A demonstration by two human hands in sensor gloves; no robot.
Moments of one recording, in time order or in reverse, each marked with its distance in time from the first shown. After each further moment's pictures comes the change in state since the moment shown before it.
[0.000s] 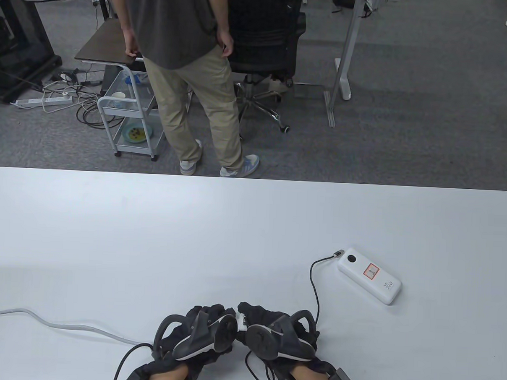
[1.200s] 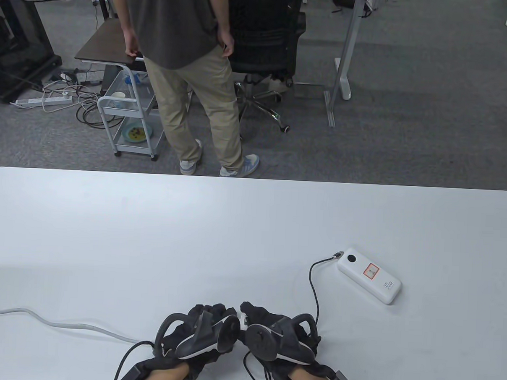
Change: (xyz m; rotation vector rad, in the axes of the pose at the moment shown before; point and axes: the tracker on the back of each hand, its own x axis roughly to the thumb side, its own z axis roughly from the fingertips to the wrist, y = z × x) left_hand 0.003 0.001 -0.003 -0.019 -0.014 -0.027; right_hand 0.004 -0.006 0.008 -0.033 0.092 -0.010
